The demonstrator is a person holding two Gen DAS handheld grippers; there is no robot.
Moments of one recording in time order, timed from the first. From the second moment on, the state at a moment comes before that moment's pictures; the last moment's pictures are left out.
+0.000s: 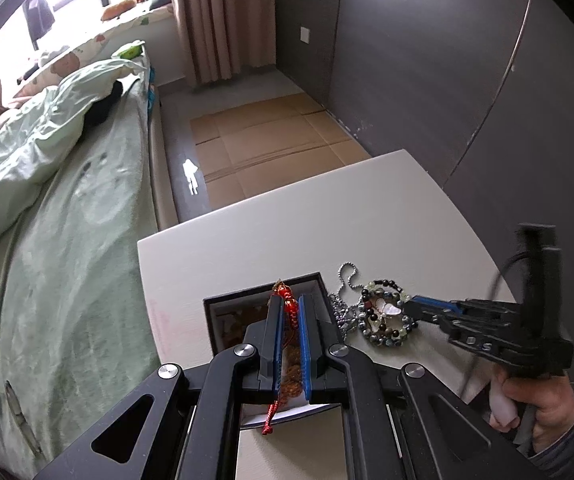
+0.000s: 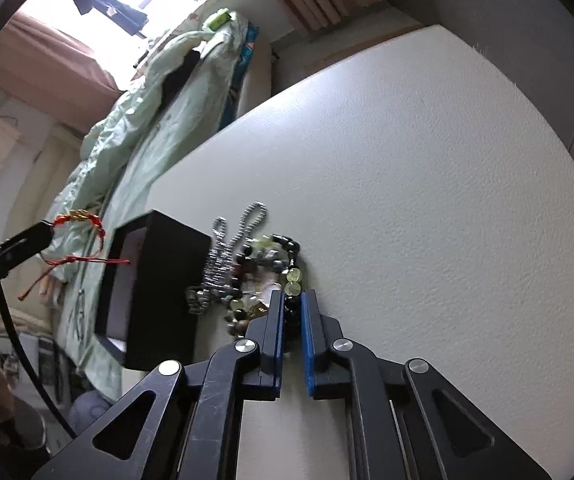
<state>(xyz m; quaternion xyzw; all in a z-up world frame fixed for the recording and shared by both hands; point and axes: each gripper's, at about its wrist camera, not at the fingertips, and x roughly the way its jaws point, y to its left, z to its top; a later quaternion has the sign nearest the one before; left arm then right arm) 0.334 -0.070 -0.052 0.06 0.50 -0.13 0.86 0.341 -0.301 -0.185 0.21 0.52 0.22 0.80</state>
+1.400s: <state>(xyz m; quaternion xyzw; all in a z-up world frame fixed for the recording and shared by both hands) 0.254 0.062 -0.033 -0.06 0.42 -0.10 0.90 0.308 -0.213 -0.076 0.21 0.40 0.31 0.84</state>
